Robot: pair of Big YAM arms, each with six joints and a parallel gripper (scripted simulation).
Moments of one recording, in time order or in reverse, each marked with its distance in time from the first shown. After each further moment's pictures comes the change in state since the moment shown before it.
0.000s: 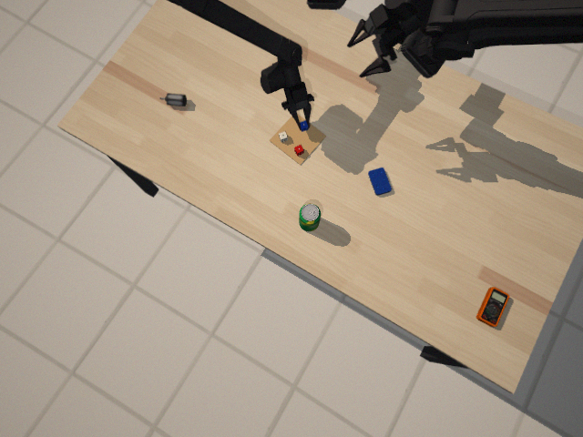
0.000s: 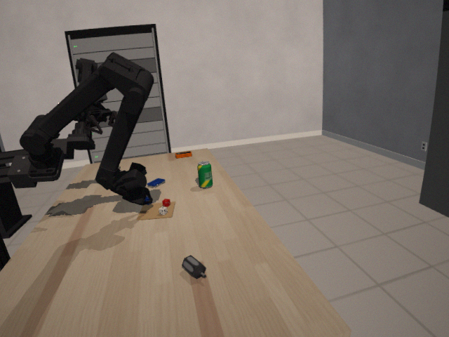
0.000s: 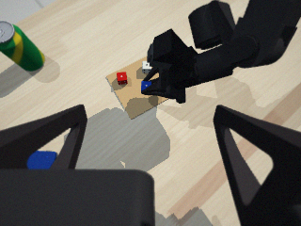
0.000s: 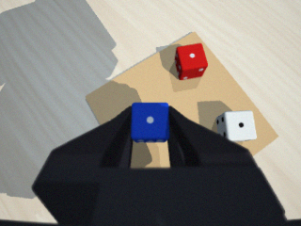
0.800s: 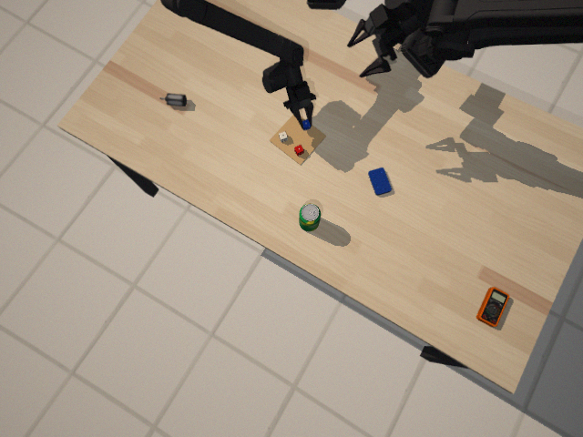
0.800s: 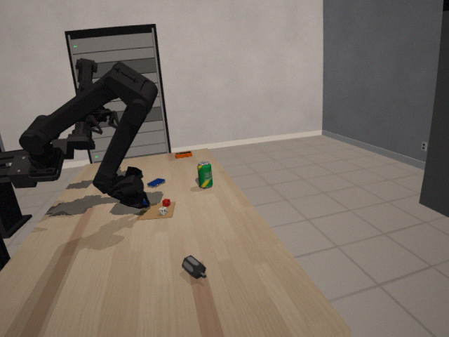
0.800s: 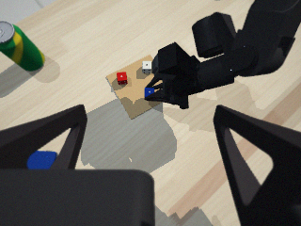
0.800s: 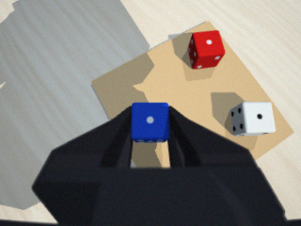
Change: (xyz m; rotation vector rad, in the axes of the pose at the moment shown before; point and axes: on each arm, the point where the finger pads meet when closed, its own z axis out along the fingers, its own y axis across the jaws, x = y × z) left arm 0.000 0.000 0.000 0.000 0.000 0.000; right arm 0.016 0.010 0.003 -0.010 -0.008 -0.049
